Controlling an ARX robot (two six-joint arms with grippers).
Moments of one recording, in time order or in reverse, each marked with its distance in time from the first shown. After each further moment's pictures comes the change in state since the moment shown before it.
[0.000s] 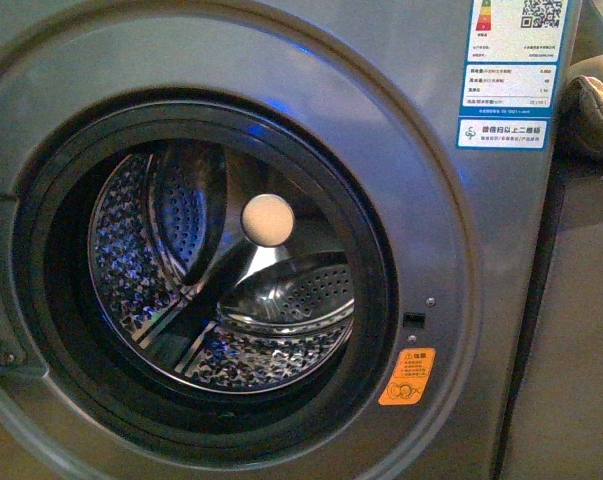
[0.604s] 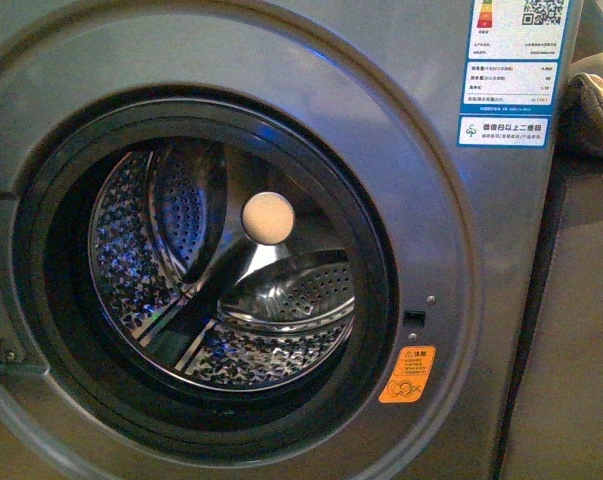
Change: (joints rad) left arm 0.004 -0.203 -0.165 -0.029 0.008 0.000; right arm 0.000 0.000 0.000 0.000 0.000 0.000
